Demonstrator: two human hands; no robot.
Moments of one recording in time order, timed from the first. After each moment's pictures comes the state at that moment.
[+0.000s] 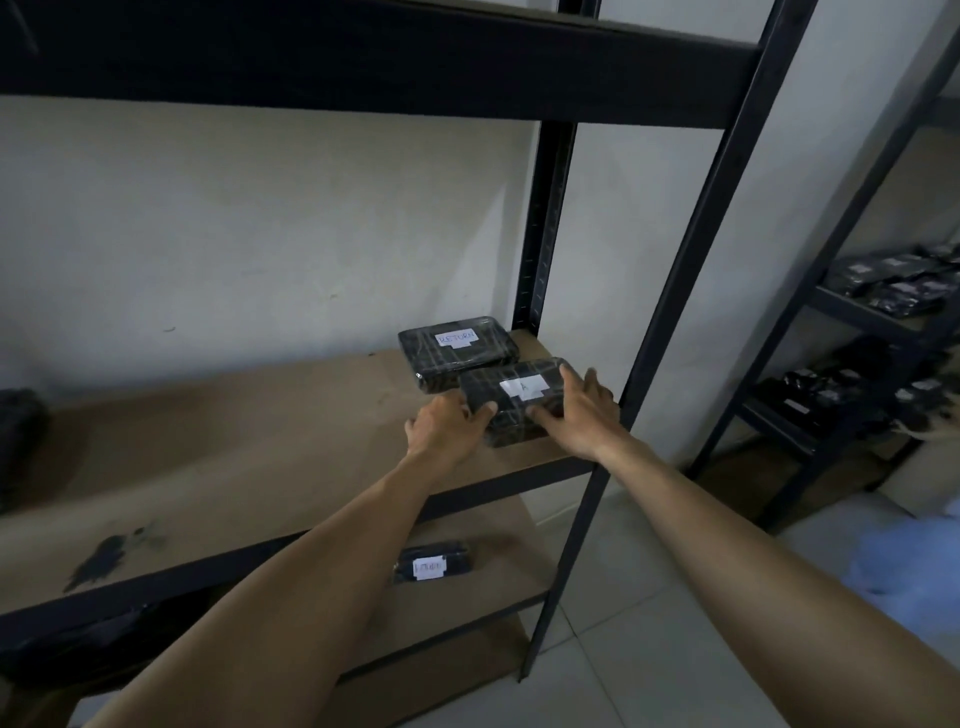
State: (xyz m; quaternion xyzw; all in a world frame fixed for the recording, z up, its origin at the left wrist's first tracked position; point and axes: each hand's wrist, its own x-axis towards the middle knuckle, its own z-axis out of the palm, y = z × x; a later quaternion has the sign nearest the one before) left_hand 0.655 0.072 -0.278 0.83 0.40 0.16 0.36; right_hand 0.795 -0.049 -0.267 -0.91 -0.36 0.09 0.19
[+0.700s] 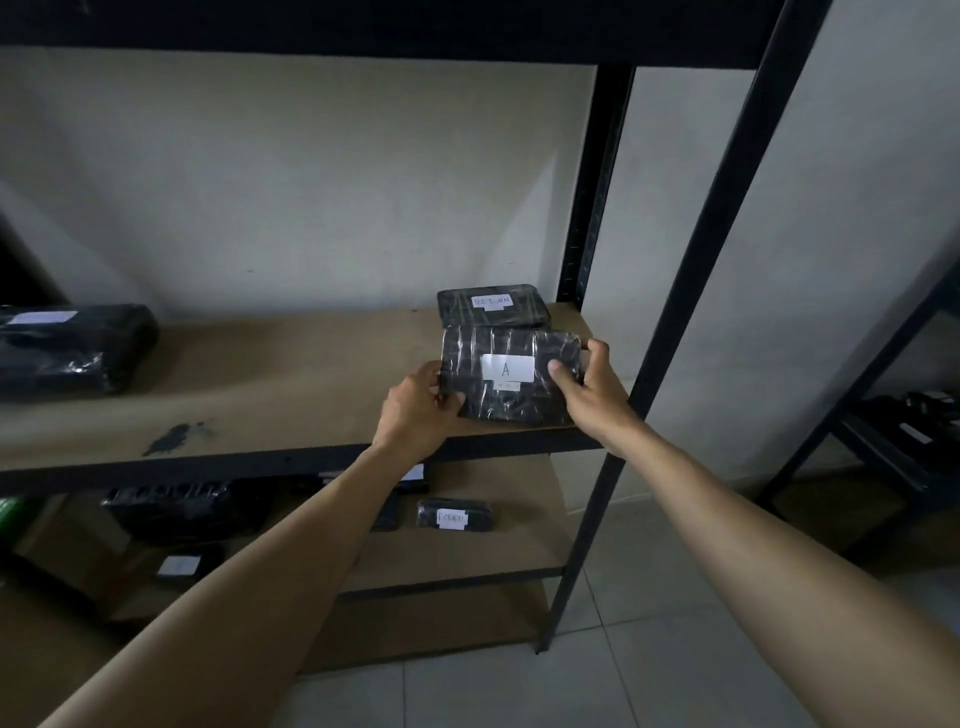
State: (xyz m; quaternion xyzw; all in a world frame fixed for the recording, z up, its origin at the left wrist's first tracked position) left_hand 0.600 0.028 -0.281 0.79 0.44 0.26 0.34; right_hand 0.801 -0.071 -0.280 -0.78 -0.41 0.20 0.43
